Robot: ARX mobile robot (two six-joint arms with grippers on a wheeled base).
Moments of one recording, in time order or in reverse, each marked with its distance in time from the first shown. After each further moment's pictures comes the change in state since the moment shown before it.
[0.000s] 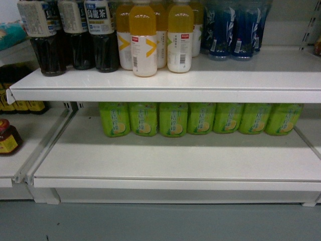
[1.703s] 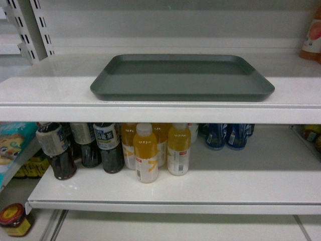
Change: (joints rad) left arm 0.000 0.000 0.000 0.000 0.000 0.003; right arm 0.000 0.000 0.000 0.002 0.000 0.000
